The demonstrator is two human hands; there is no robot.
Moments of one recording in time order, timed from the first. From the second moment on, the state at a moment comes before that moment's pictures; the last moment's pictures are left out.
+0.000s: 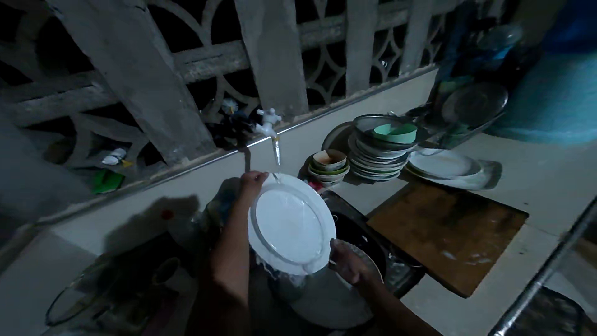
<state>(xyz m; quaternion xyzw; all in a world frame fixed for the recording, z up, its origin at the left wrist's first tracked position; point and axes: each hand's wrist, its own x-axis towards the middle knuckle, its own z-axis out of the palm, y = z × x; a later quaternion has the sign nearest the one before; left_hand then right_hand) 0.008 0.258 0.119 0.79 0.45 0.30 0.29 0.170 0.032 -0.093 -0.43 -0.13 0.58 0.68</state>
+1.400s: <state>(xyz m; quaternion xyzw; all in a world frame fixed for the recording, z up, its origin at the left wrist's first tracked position) 0.113 0.230 0.275 0.79 0.55 0.25 0.06 0.245 -0.094 0.016 -0.72 -0.47 -0.22 0.46</state>
